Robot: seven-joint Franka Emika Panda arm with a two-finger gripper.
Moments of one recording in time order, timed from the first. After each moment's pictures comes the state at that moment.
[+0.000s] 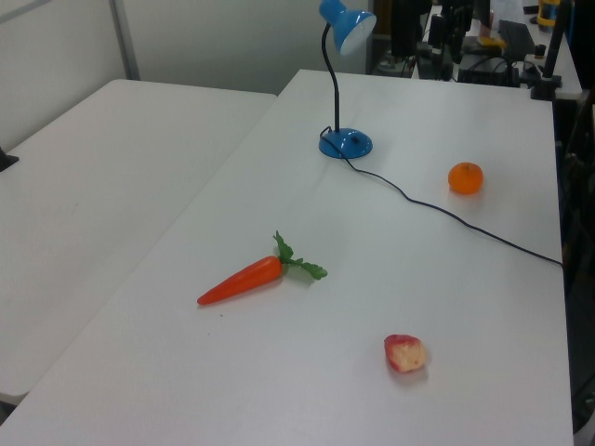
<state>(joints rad) 0.10 0.05 -0.41 -1.66 0.04 1.74 -0.07</state>
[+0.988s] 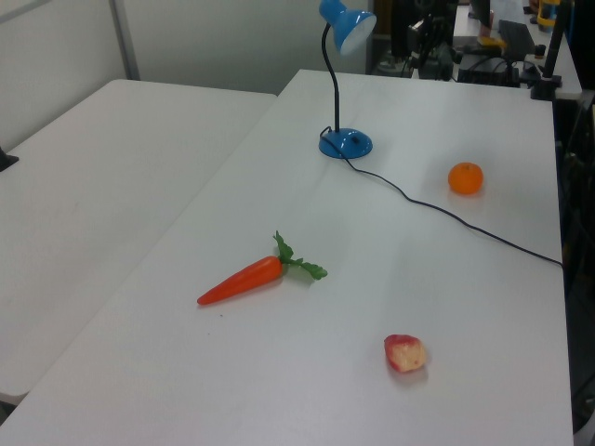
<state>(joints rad) 0.03 0.16 -0.42 -1.68 0.19 2.05 -0.01</state>
